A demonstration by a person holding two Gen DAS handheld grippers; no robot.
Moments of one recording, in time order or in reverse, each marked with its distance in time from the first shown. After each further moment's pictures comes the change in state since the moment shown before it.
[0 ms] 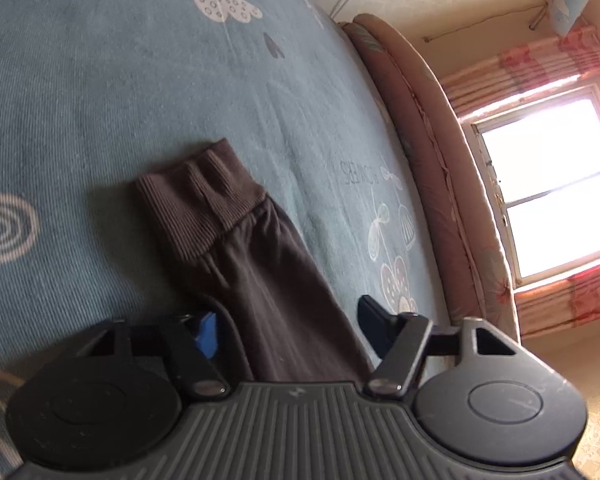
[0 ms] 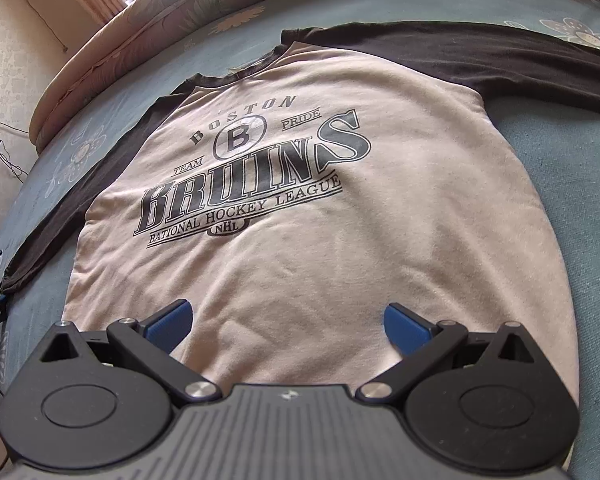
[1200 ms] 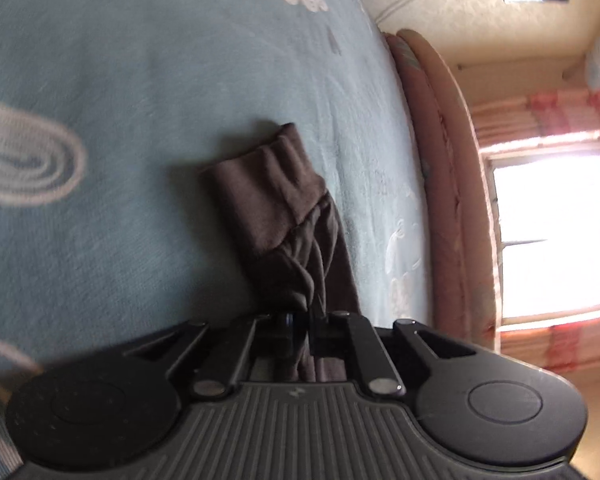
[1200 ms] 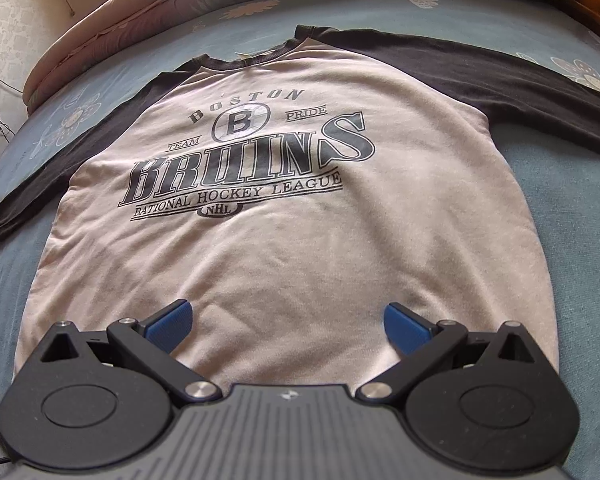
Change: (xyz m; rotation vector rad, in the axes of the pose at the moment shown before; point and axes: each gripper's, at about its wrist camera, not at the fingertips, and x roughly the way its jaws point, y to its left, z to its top) left arm 0.000 0.041 -0.014 -0.224 0.029 -0.082; right arm 0.005 0.015 -0.006 -0.137 0.005 -0.095
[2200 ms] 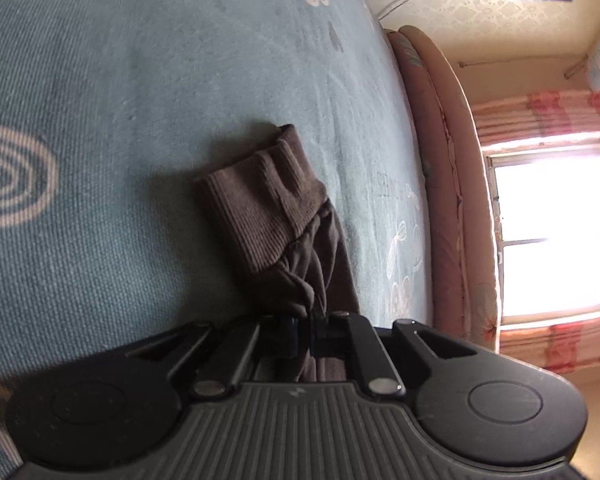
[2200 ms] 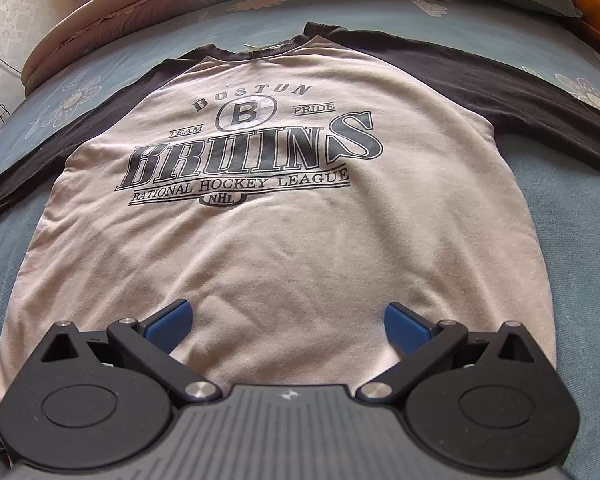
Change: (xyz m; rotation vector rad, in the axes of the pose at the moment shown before) left arm 0.014 -0.010 0.009 0.088 -0.002 0.065; right arm 0.003 0.009 -0.004 -0.046 0.002 -0.039
